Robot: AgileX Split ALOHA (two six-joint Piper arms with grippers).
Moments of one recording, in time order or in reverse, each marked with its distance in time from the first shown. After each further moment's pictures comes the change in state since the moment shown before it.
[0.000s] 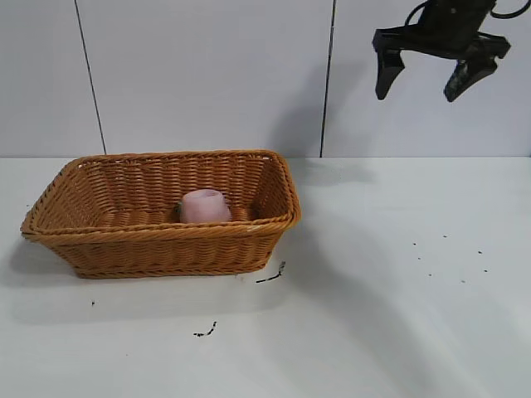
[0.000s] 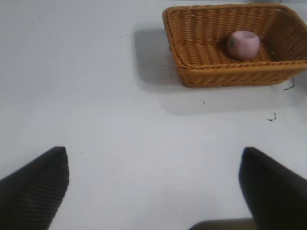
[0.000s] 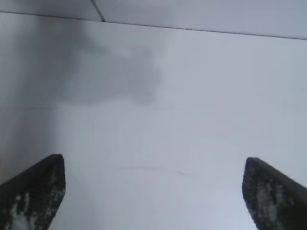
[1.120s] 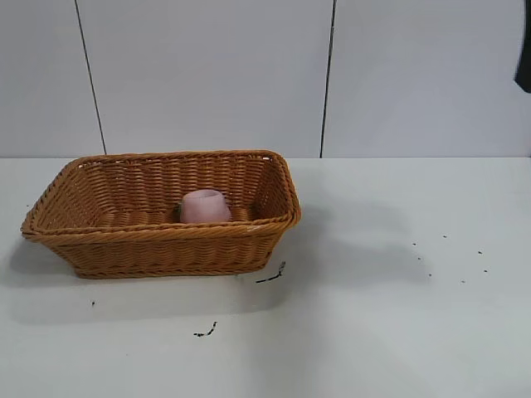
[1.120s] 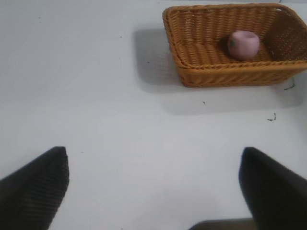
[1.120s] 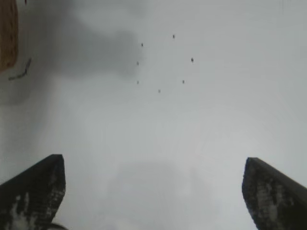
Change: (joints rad) left arm 0.000 0.000 0.000 0.000 0.000 0.000; right arm -0.023 -0.886 0.924 0.031 0.145 -0.015
